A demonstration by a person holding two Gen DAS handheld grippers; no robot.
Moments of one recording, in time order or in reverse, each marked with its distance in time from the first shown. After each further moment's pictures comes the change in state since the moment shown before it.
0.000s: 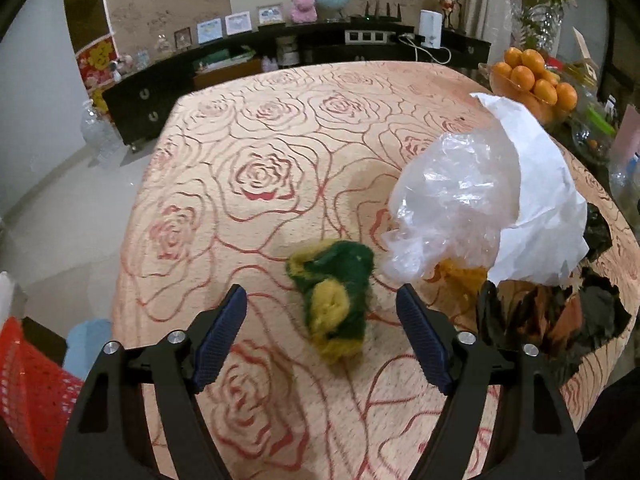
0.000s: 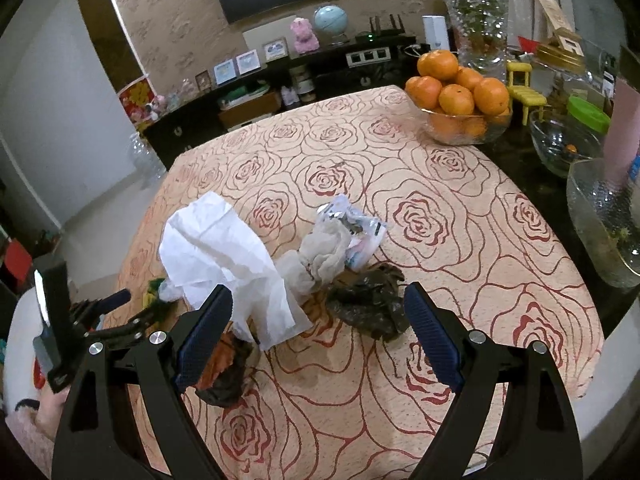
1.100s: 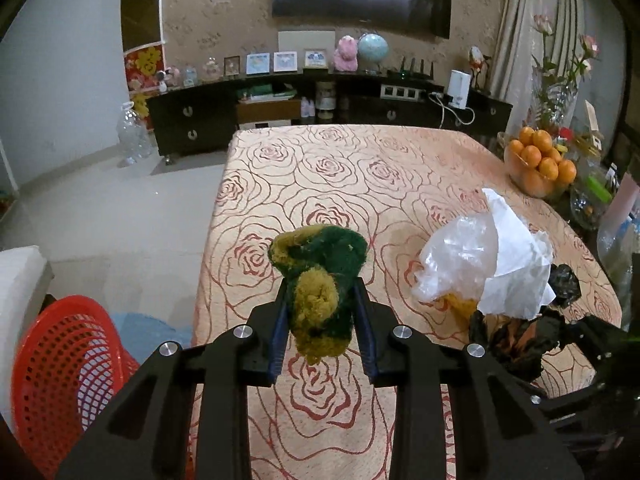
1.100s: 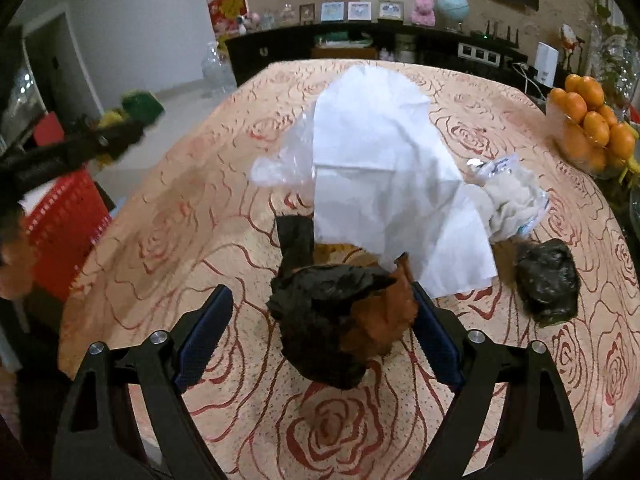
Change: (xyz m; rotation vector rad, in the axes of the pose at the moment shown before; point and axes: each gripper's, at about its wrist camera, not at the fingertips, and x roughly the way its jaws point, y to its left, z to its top) left arm -0.089 0.051 -0.006 -0.140 -0.167 0.044; right arm 0.061 0.106 -0.064 -0.367 0.139 0.096
